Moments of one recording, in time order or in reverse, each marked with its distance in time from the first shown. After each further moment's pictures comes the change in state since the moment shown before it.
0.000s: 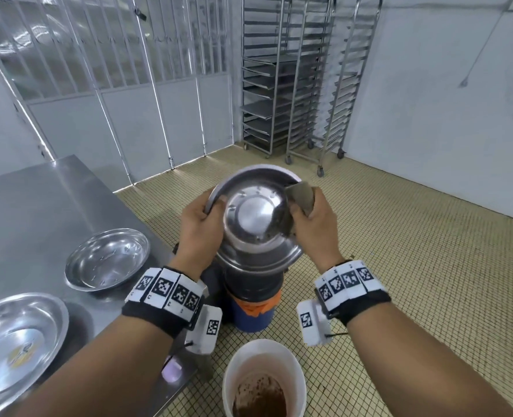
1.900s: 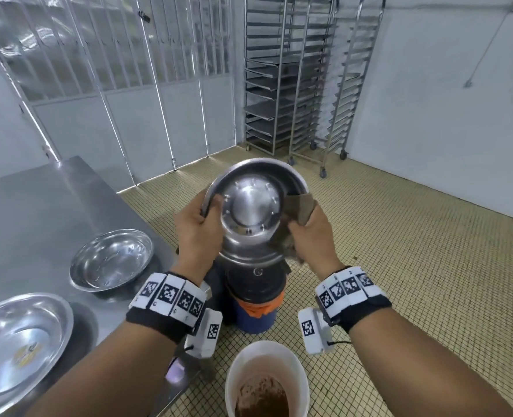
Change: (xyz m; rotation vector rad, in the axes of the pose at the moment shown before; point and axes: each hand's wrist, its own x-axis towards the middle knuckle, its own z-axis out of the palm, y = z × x) left_hand 0.000 -0.006 -0.004 -0.023 0.114 0.084; right_hand -0.007 0.010 0.015 0.098 -0.075 0.148
